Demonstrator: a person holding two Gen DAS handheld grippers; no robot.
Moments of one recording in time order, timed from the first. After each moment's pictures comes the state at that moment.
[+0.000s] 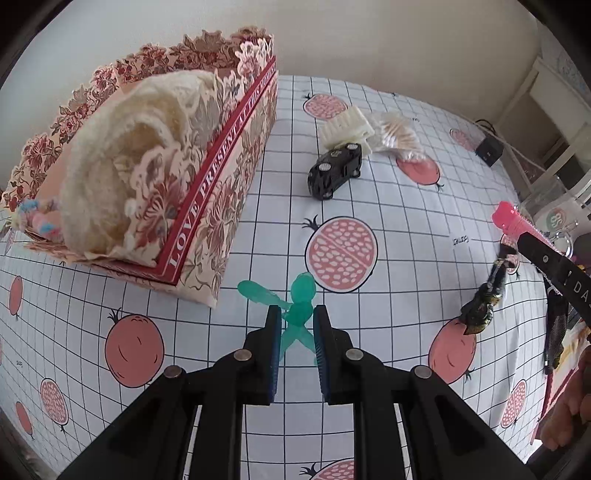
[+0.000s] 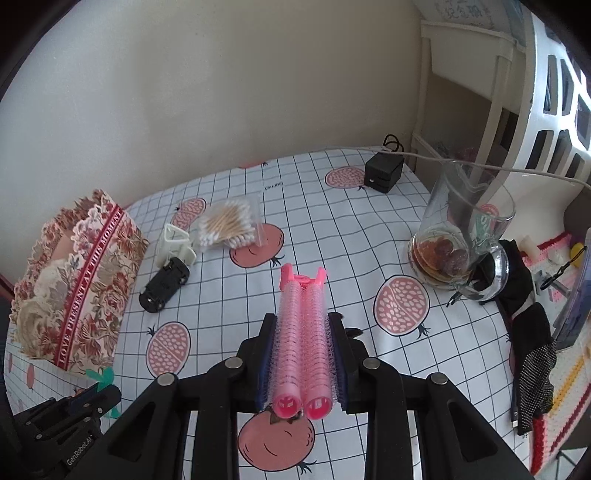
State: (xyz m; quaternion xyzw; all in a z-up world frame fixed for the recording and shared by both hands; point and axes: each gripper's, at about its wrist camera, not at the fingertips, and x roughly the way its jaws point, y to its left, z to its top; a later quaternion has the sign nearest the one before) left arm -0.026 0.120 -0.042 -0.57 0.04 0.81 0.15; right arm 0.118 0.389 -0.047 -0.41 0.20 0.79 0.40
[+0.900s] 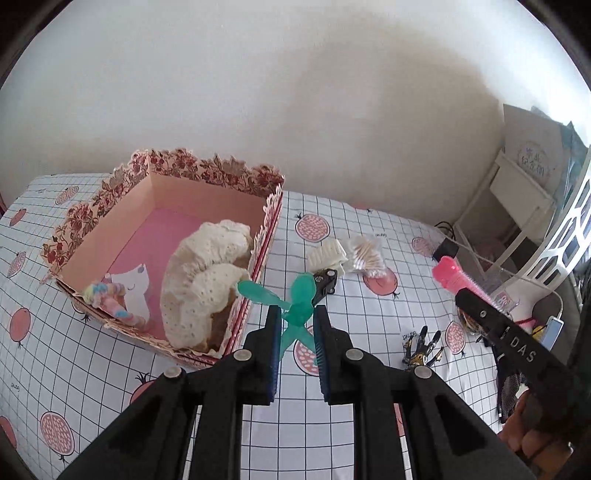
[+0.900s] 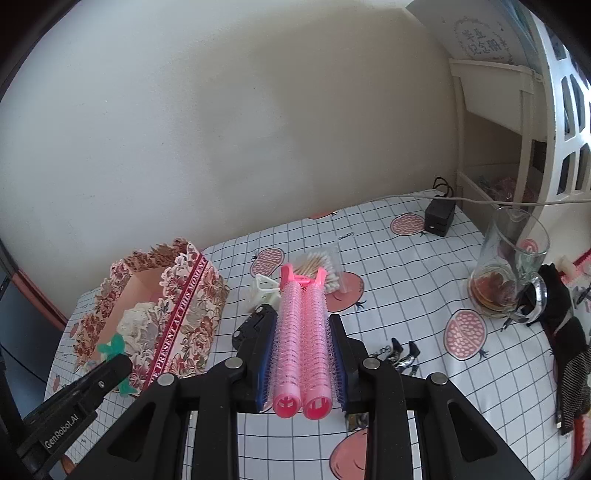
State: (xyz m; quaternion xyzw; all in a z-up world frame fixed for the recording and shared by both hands) left arm -0.034 0.103 0.015 -0.42 -0.06 0.89 0.18; right arm 0.089 0.345 -0.012 -0.32 0.22 0.86 0.33
